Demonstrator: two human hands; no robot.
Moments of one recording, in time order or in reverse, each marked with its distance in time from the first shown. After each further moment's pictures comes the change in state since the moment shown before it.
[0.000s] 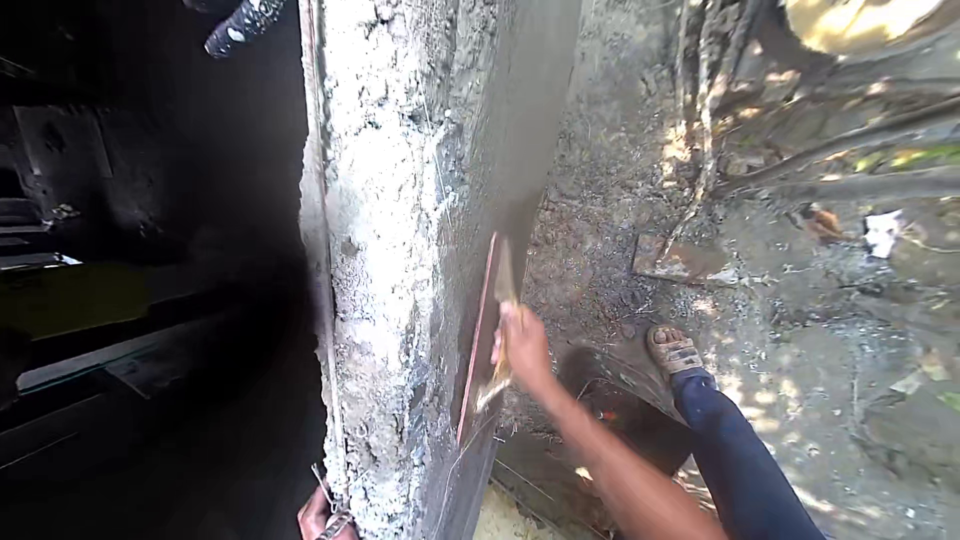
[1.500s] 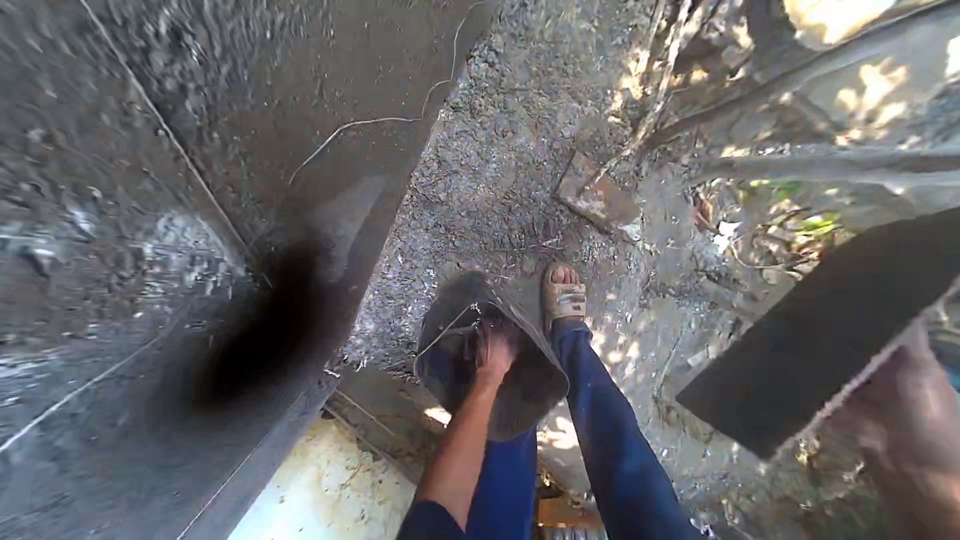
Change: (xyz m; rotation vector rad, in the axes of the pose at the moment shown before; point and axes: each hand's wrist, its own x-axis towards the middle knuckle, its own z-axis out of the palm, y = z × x) left_hand -0.399 -0.080 0.565 0.222 -1.242 -0.311; right_hand -0.051 0.104 -0.541 -0.225 0.400 -0.061
